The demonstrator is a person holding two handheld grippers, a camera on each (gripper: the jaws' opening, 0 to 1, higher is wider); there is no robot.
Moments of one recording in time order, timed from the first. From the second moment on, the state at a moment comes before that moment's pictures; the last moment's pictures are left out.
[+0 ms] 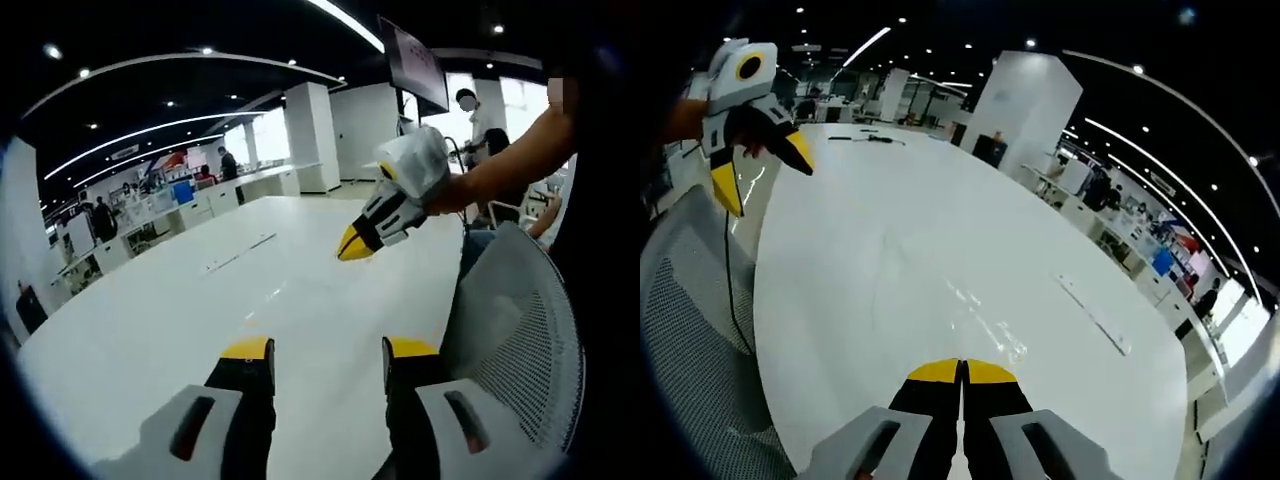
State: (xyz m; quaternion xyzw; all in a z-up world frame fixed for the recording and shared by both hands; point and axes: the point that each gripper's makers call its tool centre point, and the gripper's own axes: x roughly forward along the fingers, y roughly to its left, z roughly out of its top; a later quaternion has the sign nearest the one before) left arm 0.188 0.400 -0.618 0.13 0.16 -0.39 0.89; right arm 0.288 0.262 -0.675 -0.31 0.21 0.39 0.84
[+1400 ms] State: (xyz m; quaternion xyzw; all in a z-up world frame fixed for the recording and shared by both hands) left arm 0.172 0.401 -0.667 0.11 0.19 -0.35 0.91; right arm 0.287 0.295 -0.750 -0.34 0.26 0.43 0.80
